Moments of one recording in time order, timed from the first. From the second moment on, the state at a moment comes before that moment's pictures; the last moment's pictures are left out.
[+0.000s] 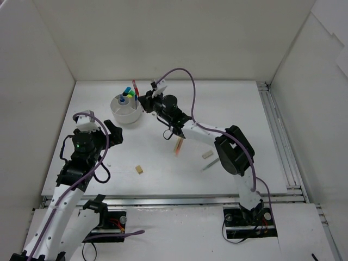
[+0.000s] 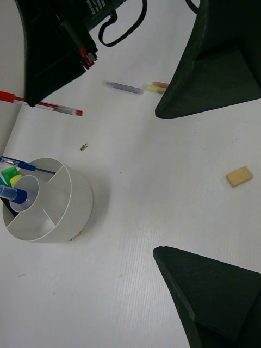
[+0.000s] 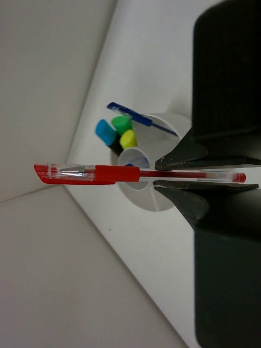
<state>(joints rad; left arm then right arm) -0.22 0.69 0.74 -0.33 -0.14 -0.41 0.75 2.08 1.49 0.58 -0.03 0.25</state>
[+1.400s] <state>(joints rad) -0.20 0.67 0.74 -0.34 -0.19 -0.38 0.75 2.71 2.10 0.89 0.13 0.18</state>
